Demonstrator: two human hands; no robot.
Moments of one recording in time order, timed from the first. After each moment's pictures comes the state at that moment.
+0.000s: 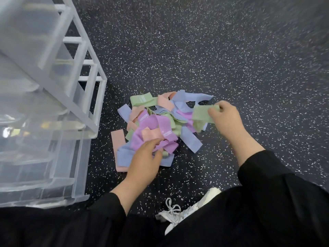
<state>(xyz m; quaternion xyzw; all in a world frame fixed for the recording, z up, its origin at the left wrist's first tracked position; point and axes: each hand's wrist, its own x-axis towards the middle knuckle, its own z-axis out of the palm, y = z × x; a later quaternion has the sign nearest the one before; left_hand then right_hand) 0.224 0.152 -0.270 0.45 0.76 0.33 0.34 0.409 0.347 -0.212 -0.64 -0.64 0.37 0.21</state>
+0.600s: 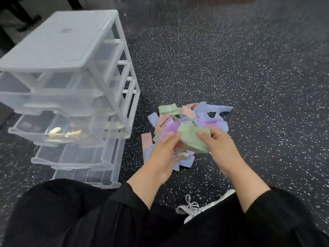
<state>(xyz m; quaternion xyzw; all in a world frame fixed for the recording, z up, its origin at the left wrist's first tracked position) 0.232 0.127 -0.171 0.11 0.58 0.56 0.57 0.376 0.216 -0.166 -0.45 -0.60 0.61 0.27</state>
